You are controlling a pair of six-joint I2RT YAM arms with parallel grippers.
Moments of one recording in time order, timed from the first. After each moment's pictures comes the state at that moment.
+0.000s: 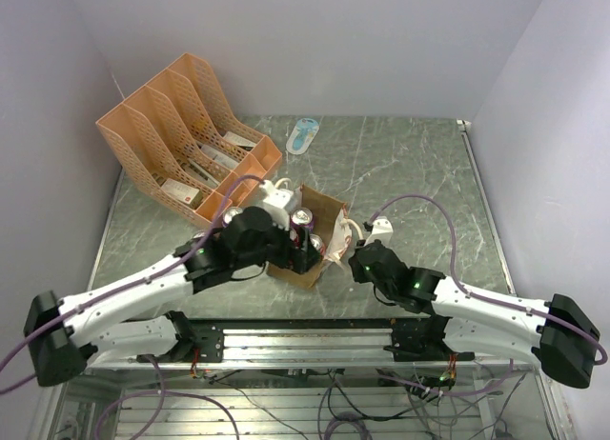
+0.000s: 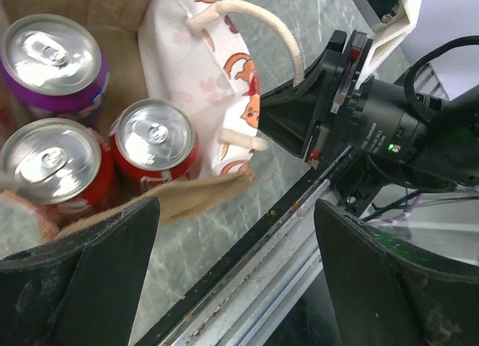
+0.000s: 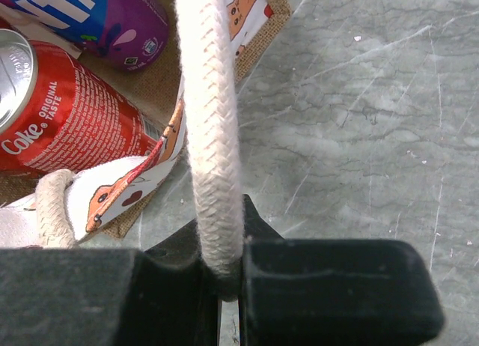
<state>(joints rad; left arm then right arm) -0.95 0.97 0.78 -0.26 0.00 -0.56 0.99 0.97 0.41 -0.14 0.49 0.62</state>
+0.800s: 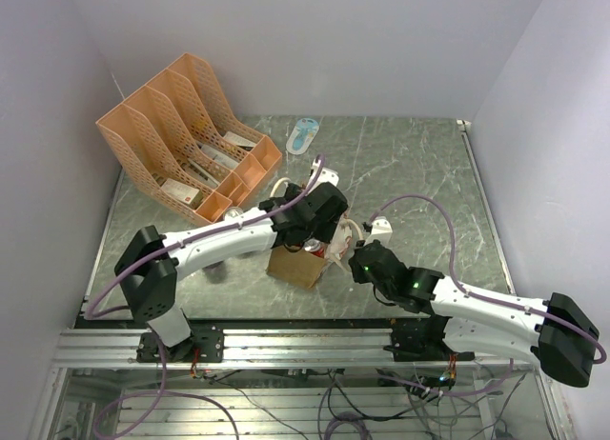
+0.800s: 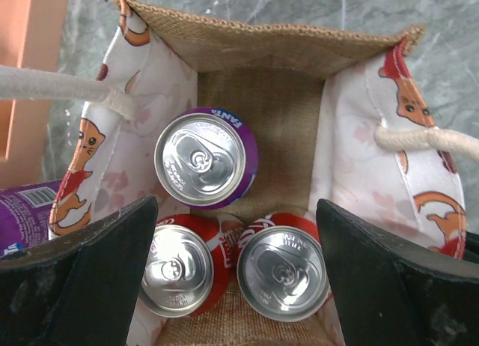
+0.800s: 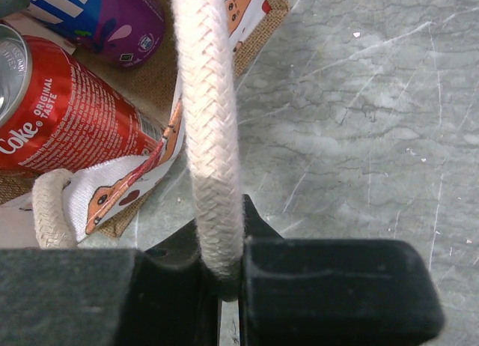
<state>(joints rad) -1.03 1.63 1.31 -0.58 -0.51 -0.46 0.99 0.97 0.41 -0.14 0.49 0.62</state>
